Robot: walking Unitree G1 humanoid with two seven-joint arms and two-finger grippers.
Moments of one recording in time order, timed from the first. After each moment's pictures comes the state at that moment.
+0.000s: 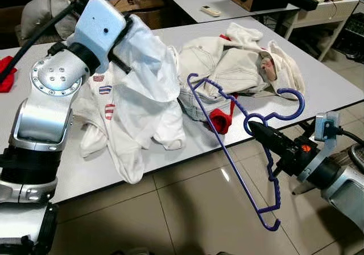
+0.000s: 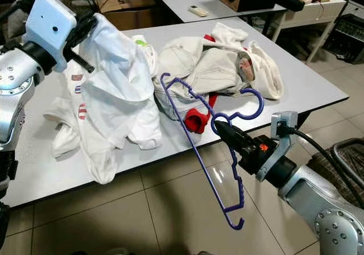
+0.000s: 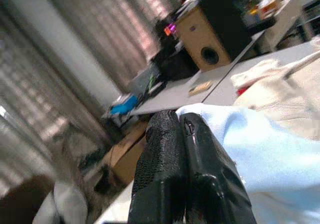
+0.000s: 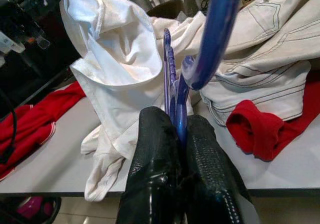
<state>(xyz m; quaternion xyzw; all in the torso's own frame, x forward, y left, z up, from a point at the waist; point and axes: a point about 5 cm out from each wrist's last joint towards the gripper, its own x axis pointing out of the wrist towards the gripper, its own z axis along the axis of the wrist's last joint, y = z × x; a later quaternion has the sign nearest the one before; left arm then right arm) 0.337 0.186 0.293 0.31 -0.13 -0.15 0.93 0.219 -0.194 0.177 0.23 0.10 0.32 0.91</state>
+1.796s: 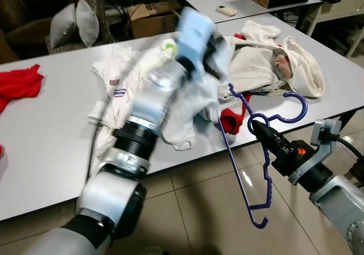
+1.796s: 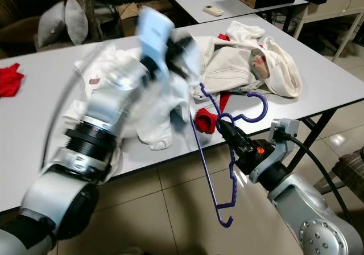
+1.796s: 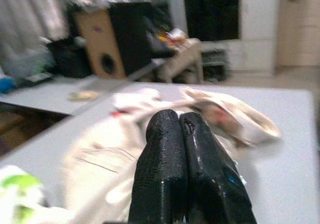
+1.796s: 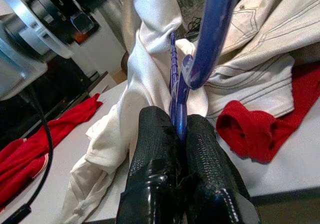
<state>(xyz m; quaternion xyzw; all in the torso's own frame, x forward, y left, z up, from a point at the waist) 0.372 0.023 0.249 0.05 -0.07 -0.36 0.93 0.215 -0.188 0.162 0.25 0.07 0.25 0.93</state>
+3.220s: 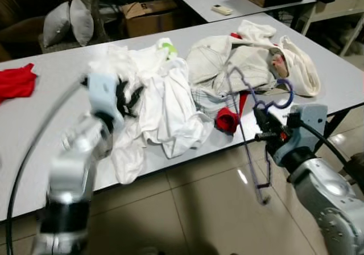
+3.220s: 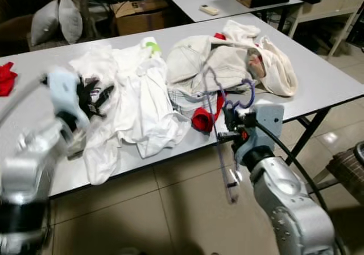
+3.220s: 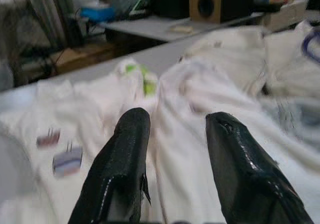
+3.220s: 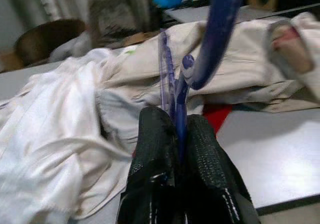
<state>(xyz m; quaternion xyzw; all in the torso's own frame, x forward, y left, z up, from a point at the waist) 0.305 0.175 0.173 0.04 0.01 -0.14 0.99 0.239 -0.165 0.173 0.06 0.04 0.08 0.99</state>
